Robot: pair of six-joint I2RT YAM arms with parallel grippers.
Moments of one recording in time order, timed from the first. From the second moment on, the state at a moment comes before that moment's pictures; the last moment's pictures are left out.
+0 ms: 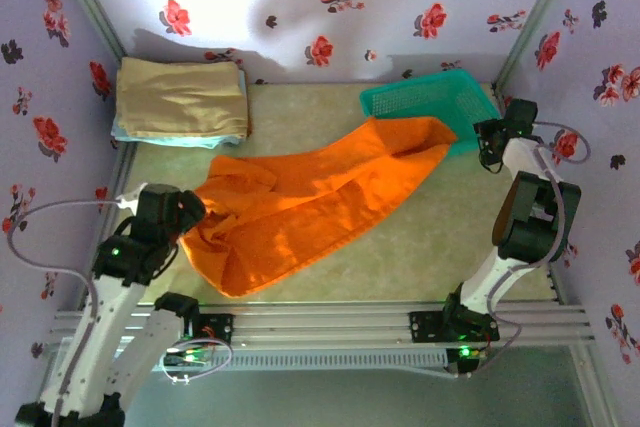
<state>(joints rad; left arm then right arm) -0.29 0.62 0.83 -1.03 -0.37 -0.86 -0.31 1.76 1.25 -0.34 -0.18 1.03</state>
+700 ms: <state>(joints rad) -0.56 1.11 0.81 -0.76 -0.30 -0.79 -0.09 1.36 0.84 -0.31 -0.31 0.89</state>
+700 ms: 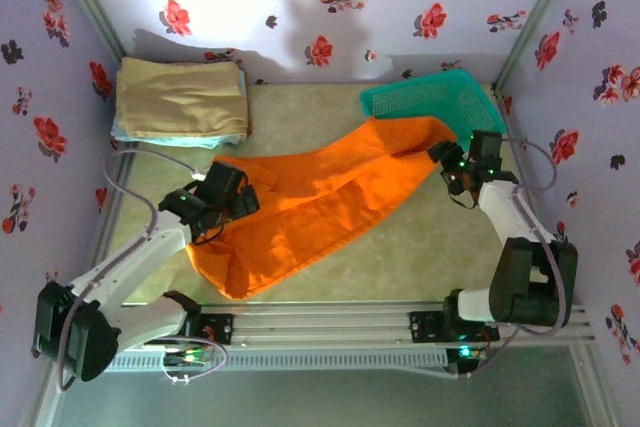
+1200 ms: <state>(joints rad) -0.47 1.06 0.66 -0.64 -0.28 -0.78 -0.09 1.47 0.98 -0.30 -0.38 0.82</state>
